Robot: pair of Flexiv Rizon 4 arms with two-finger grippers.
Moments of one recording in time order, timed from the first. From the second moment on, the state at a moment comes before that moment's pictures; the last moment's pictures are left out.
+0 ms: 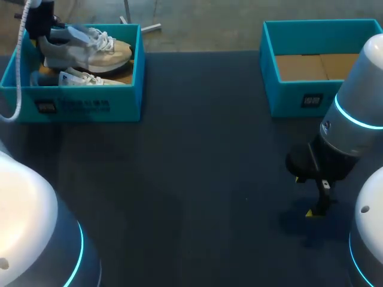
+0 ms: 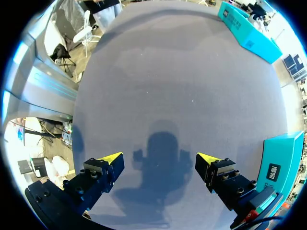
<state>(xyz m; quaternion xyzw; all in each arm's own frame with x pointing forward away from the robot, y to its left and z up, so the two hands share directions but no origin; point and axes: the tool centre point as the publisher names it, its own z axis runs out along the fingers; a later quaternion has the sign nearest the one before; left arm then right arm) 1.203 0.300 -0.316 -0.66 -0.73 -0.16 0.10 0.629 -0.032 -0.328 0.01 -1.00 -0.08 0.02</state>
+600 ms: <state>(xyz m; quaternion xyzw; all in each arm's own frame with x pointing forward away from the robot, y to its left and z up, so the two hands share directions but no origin) 1.201 0.299 -0.331 -0.65 -0.73 -0.16 0.10 0.629 -0.032 -0.328 0.01 -1.00 -0.08 0.02</state>
